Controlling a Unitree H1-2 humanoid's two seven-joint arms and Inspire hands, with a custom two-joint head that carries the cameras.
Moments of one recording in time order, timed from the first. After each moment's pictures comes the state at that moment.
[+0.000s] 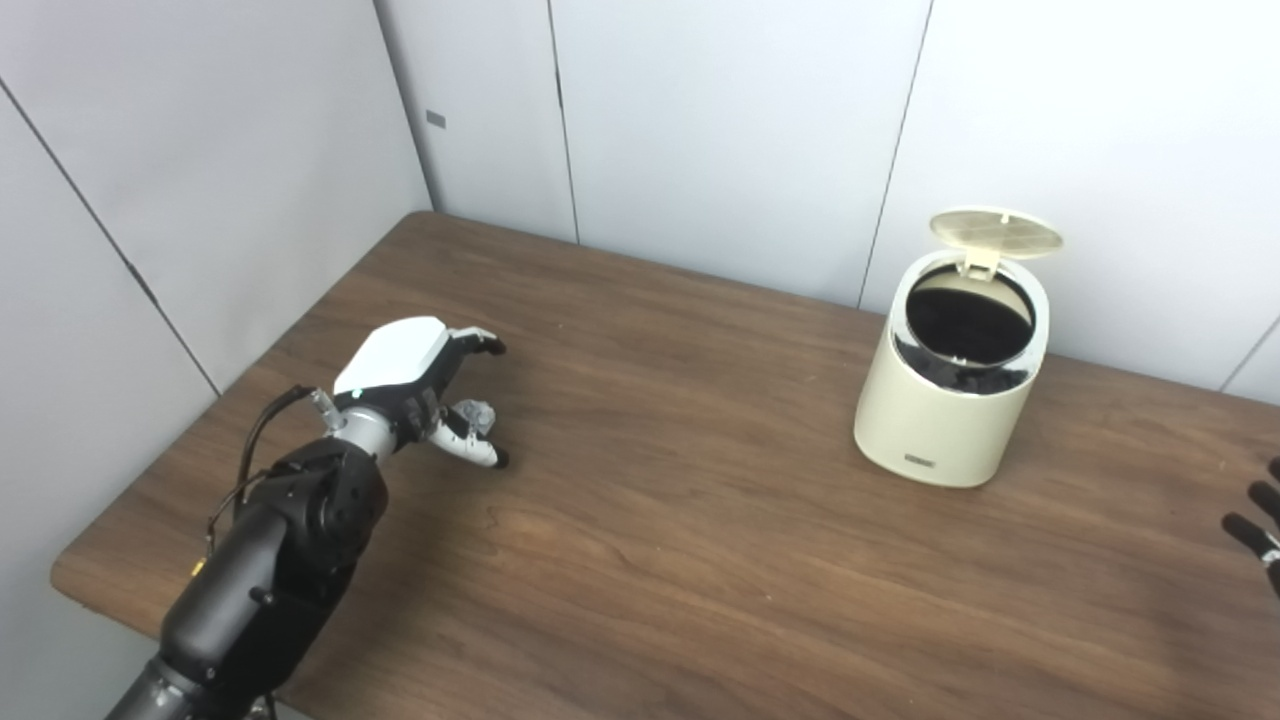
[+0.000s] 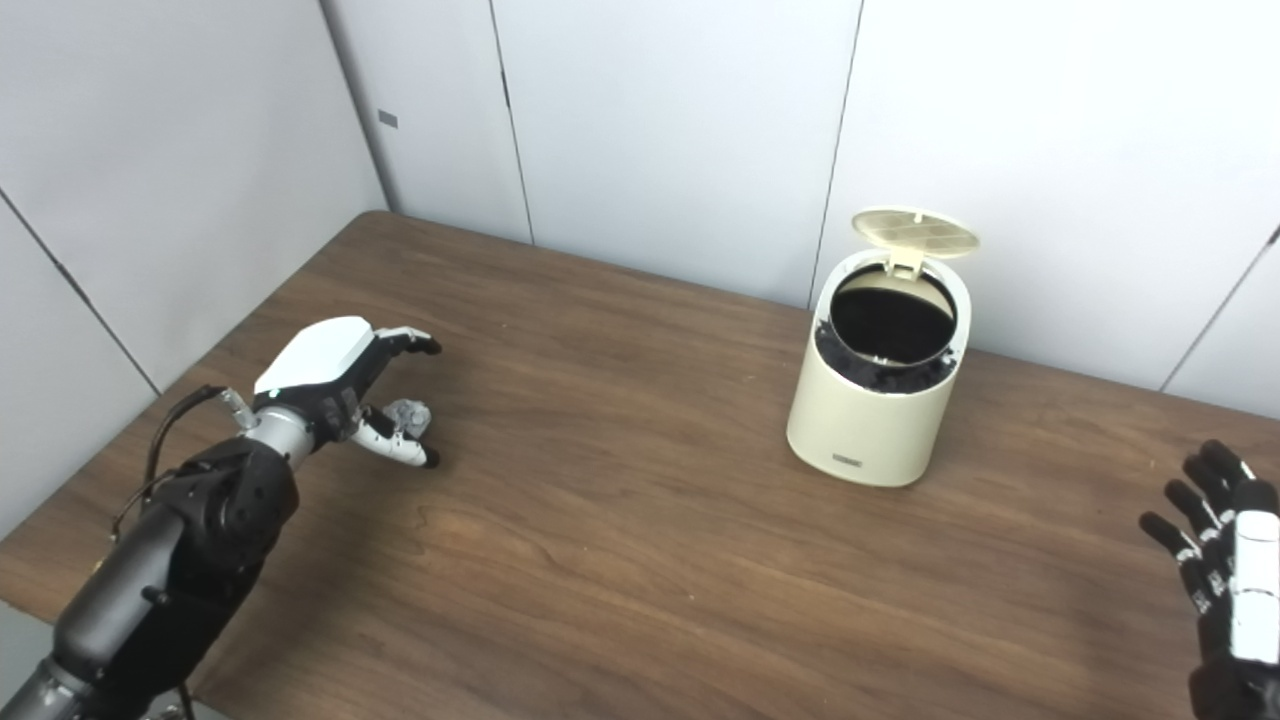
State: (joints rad) left arm -0.02 0.62 0.08 -0.30 0.74 0.45 -0.32; right arm -0.12 -0.14 -0.15 -0.28 0.12 0.36 0.00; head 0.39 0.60
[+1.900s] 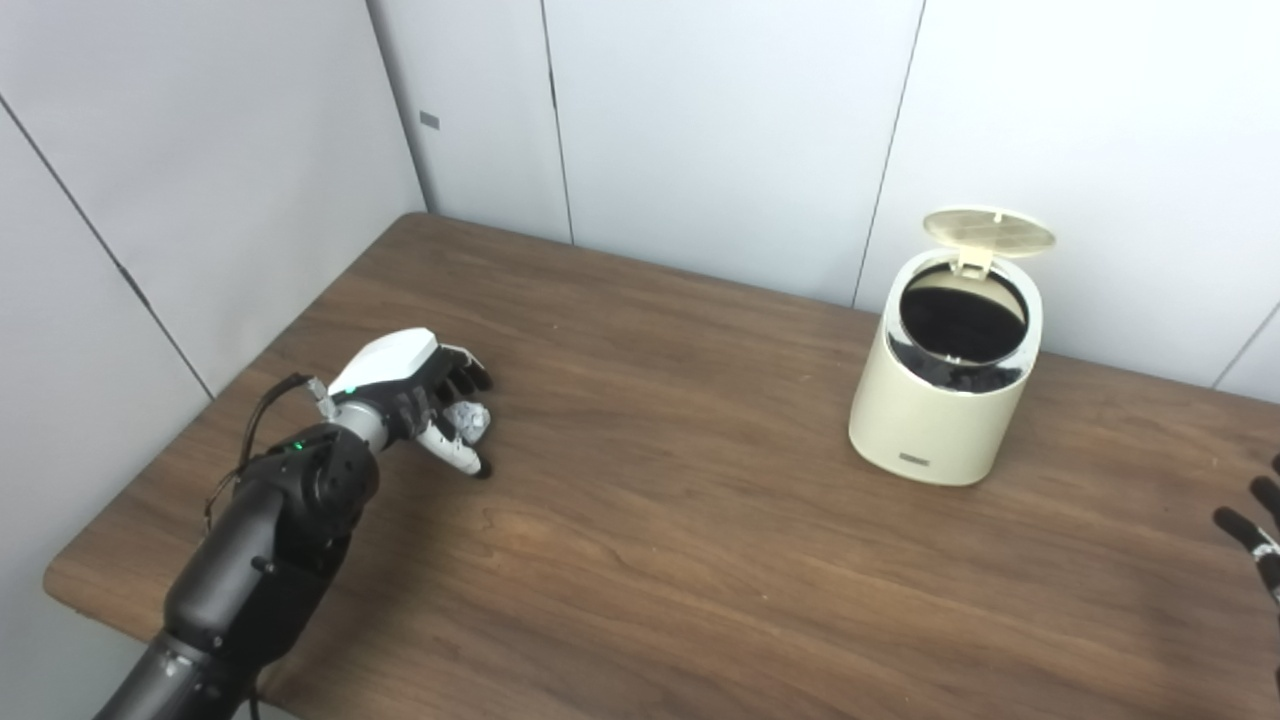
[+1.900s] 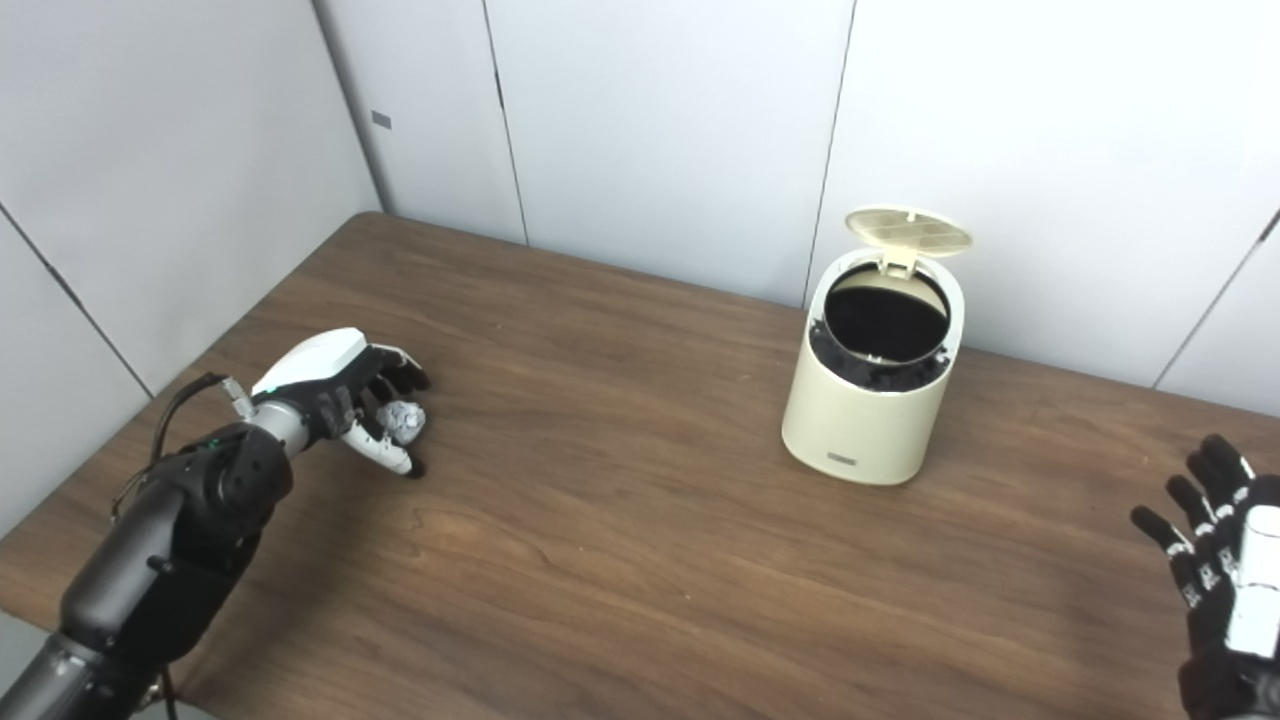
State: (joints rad) left arm -0.08 0.62 0.11 -0.22 0.75 0.46 -0.50; right arm -0.12 -0.12 -0.16 -0.31 0.14 0.39 -0.01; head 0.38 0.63
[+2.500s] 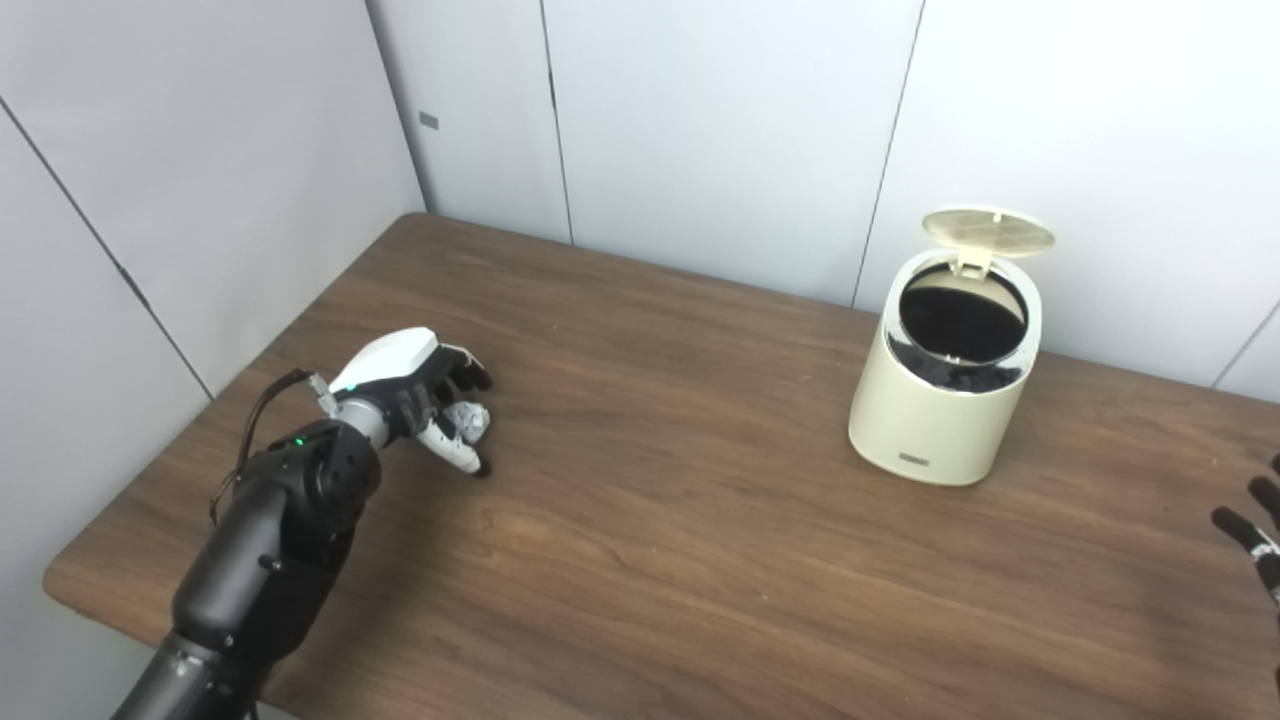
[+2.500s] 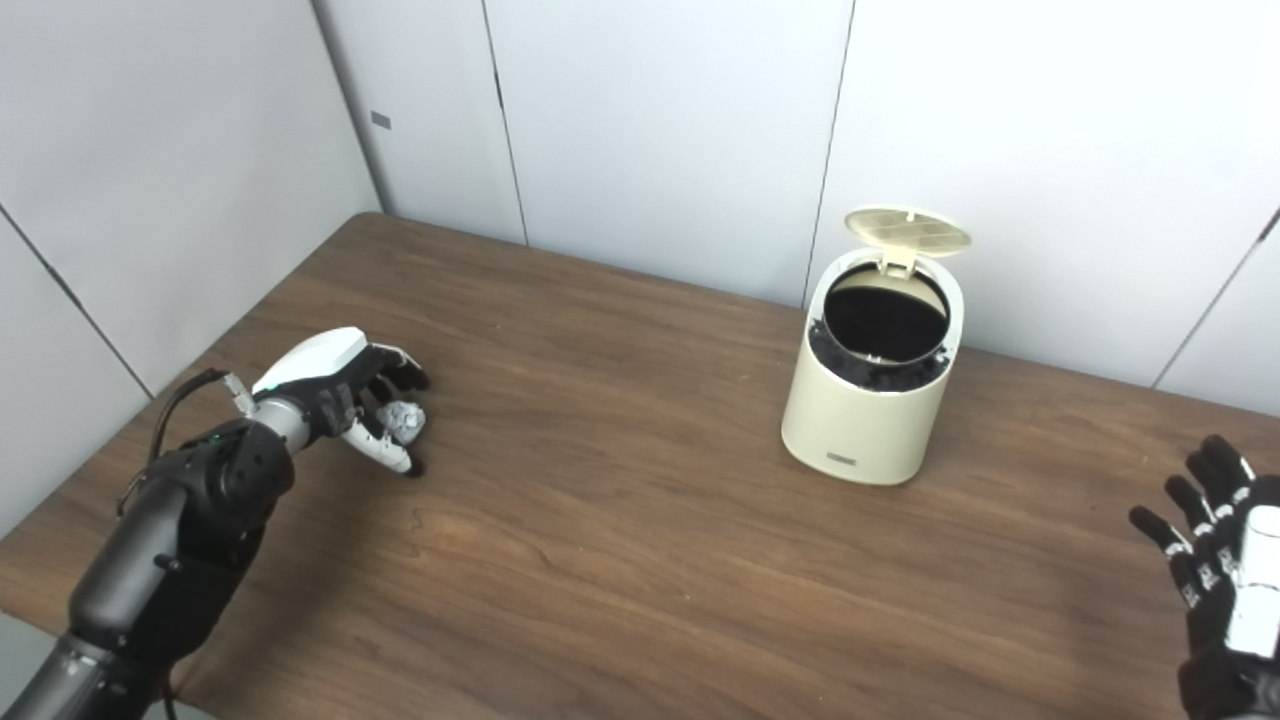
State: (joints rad) left arm -0.08 0.59 0.15 -0.23 0.79 0.46 -0.56; right arm -0.12 -0.12 -0.16 -0.31 0.14 0.39 -0.01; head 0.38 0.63
